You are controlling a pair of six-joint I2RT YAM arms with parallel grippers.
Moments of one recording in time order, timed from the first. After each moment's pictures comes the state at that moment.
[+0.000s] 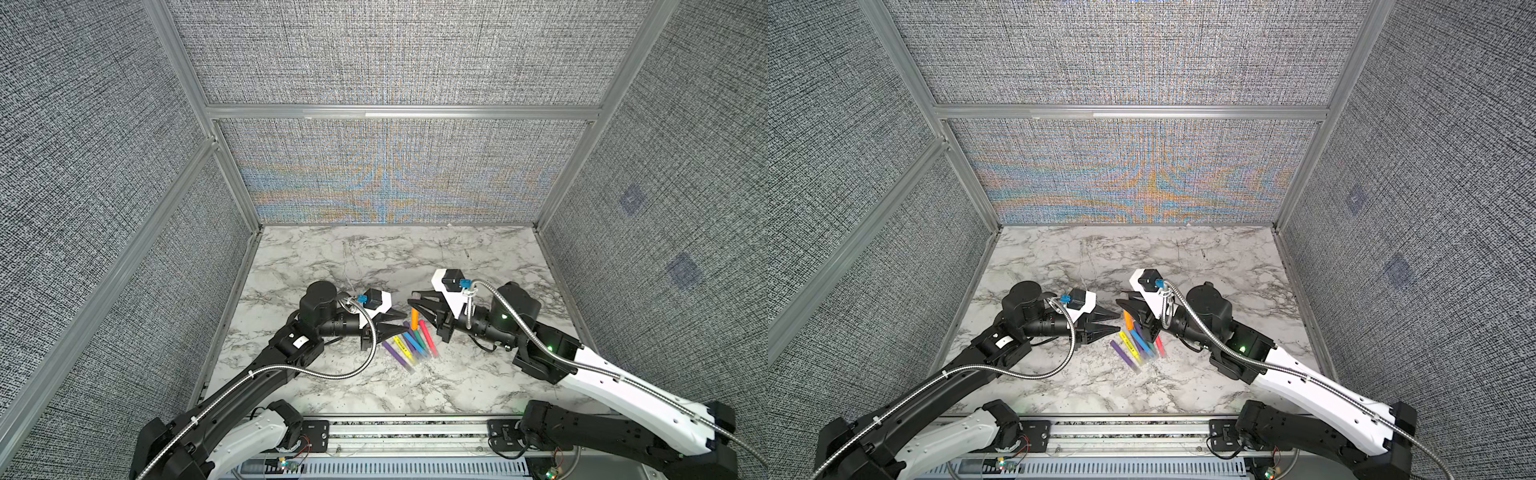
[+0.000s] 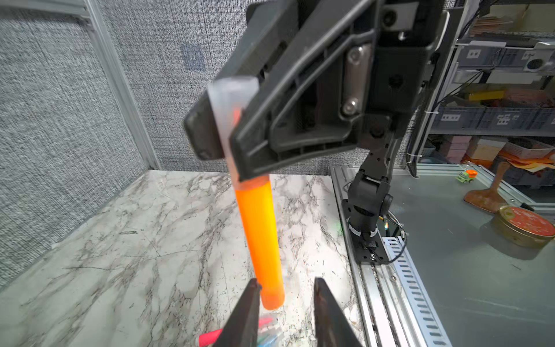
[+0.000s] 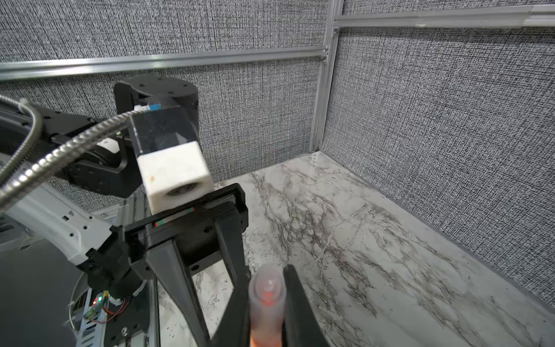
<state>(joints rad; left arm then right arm) -0.65 0.97 0.71 0.11 0.86 0.14 0.98 0.96 0.94 -0.07 -0.10 0.01</state>
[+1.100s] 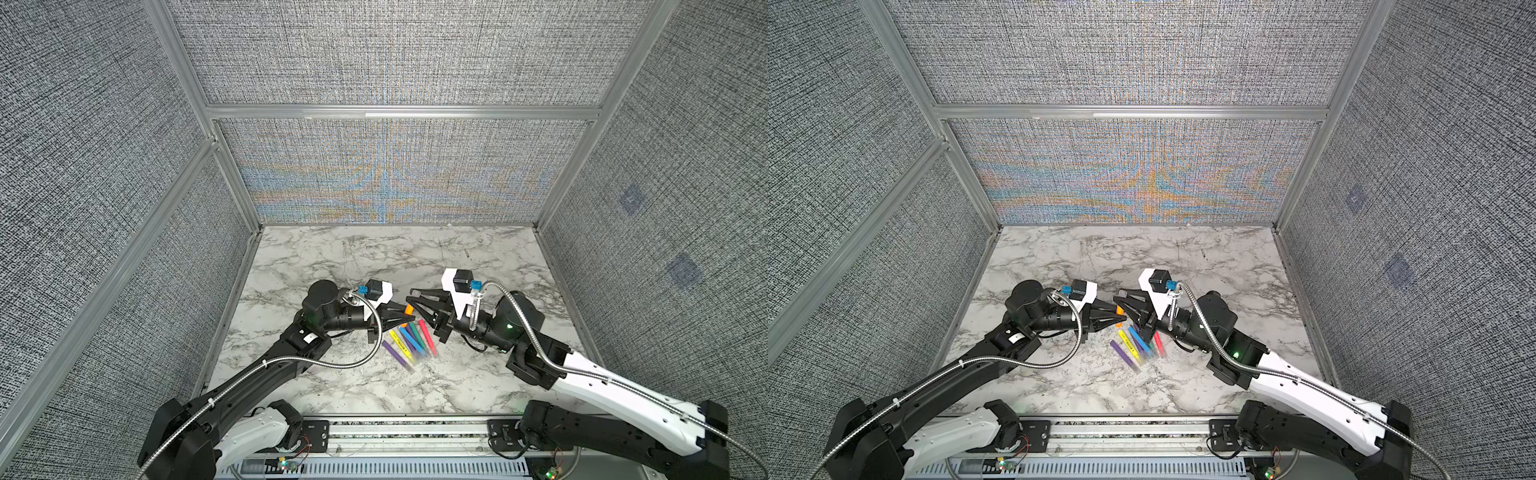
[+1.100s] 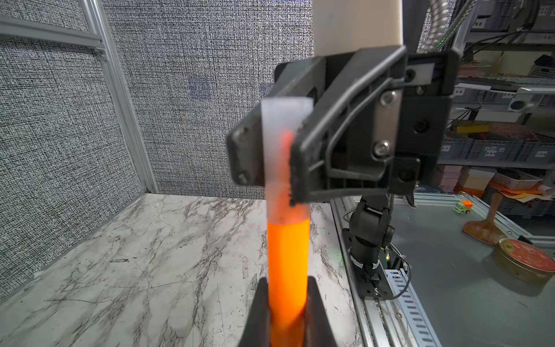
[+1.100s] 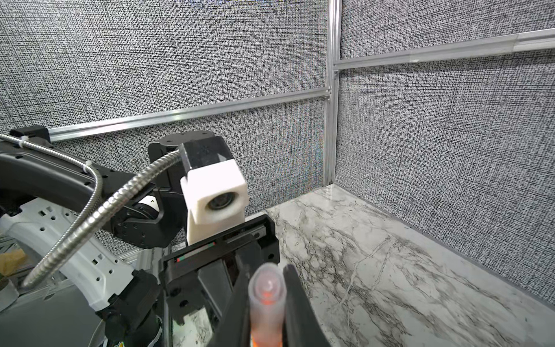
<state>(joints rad) -0.65 1.07 0.68 0.39 0.87 -0.03 0.98 0.95 0.83 0.20 -0.13 0.12</state>
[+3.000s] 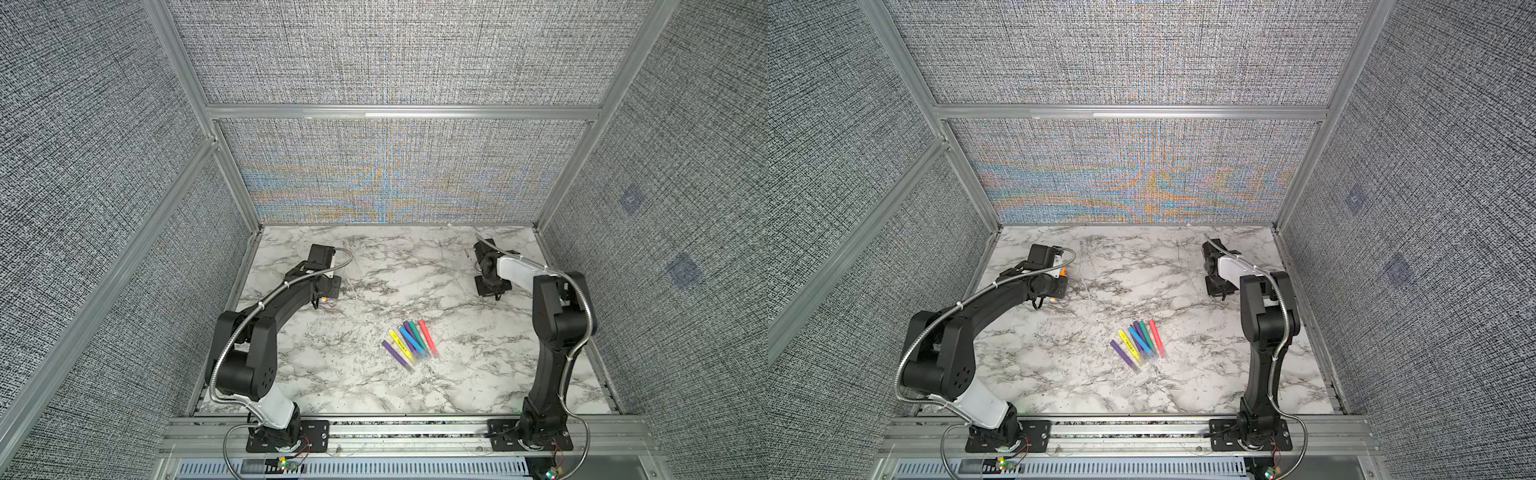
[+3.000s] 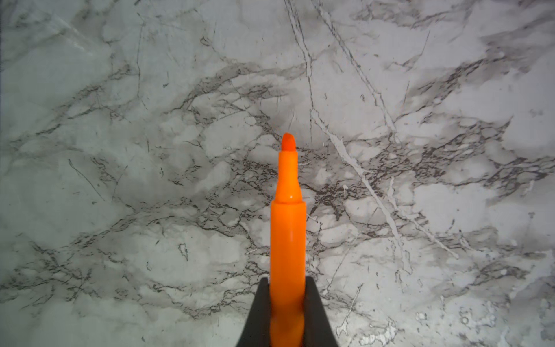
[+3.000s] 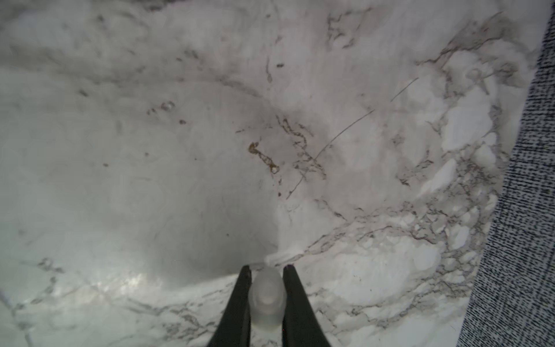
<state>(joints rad) -0.24 1.67 1.10 -0.47 -0.14 -0.01 0.15 2.04 1.40 -0.73 0.38 0.06</state>
